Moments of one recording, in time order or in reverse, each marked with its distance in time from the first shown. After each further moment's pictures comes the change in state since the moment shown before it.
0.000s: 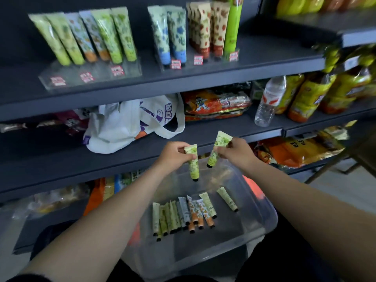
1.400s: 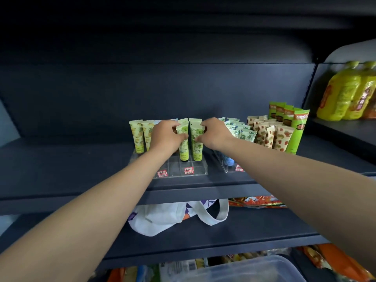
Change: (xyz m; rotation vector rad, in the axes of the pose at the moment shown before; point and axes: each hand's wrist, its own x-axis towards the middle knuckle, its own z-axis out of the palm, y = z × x) left_hand 0.056 0.160 -0.253 0.263 0.668 0.220; right_hand 0.102 -0.331 0.074 -0.431 0.018 -0.435
